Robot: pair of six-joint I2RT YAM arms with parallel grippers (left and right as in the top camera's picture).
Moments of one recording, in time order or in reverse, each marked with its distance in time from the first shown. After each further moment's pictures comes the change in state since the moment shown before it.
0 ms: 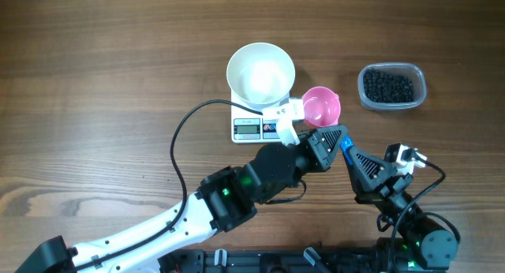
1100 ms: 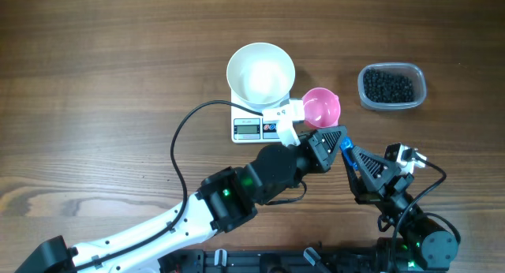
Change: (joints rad) left arm -0.008 0.000 0.000 -0.006 -0.008 0.000; right arm 0.000 0.000 0.000 0.010 0.003 0.033
